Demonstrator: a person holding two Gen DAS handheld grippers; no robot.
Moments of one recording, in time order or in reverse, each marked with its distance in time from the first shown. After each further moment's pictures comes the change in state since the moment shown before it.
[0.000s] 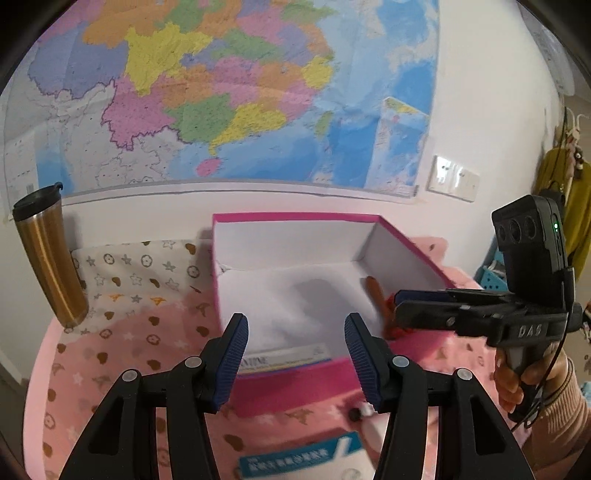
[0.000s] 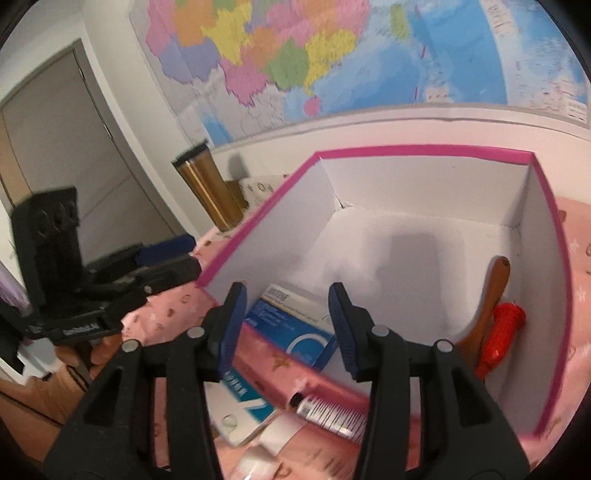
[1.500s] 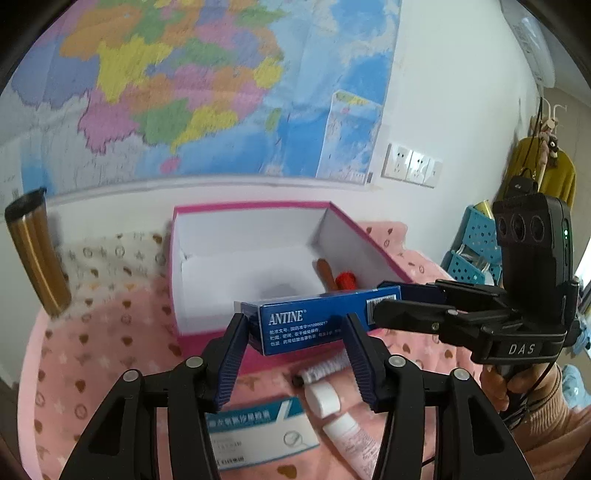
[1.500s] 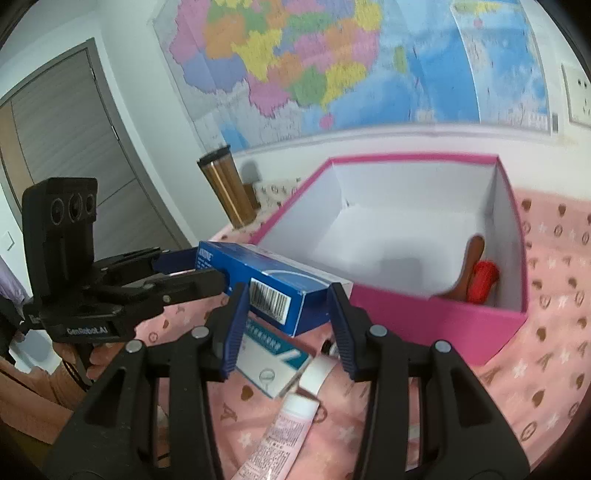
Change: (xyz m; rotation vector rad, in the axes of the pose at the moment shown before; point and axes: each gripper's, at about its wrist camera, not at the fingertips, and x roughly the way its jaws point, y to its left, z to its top) left arm -0.036 -0.042 -0.005 0.027 0.046 -0.087; right arm -0.051 0.051 -0.031 -0.068 -0.067 -0.065
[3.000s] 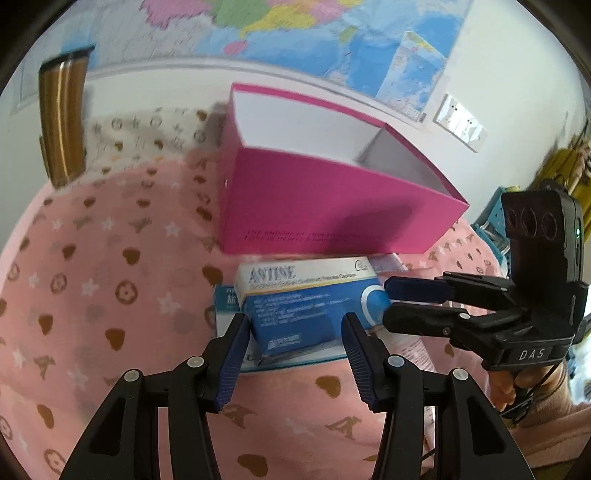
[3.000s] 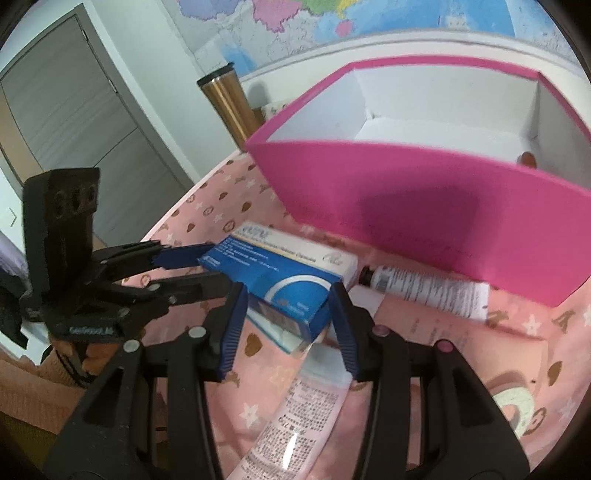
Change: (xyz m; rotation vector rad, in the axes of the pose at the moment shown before) left arm 0.027 0.053 -0.095 -0.215 0.225 0.023; right arm 0.075 0.005 -0.068 0.032 0.274 0.077
